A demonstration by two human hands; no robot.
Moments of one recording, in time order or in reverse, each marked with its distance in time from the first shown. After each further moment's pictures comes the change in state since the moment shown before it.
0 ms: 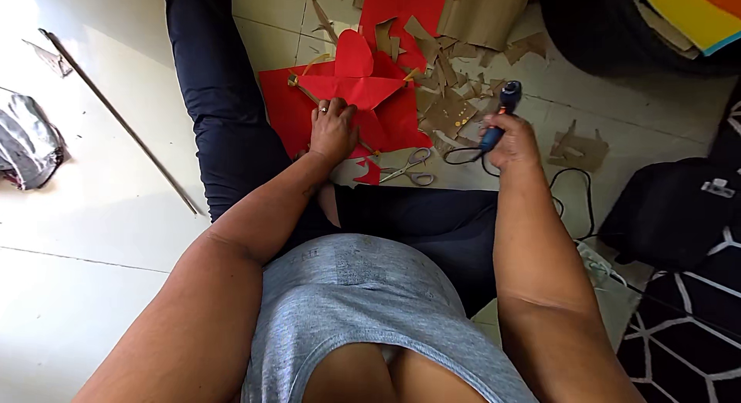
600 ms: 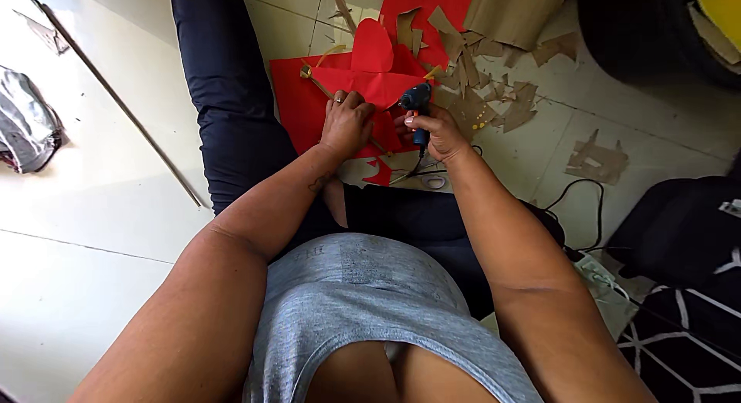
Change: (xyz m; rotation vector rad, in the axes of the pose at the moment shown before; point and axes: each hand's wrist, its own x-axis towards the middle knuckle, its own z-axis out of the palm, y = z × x) left_hand 0.011 -0.012 0.002 -0.069 -0.019 0.047; right_hand -0.018 0.003 0.125 -0.053 -0.636 -0.042
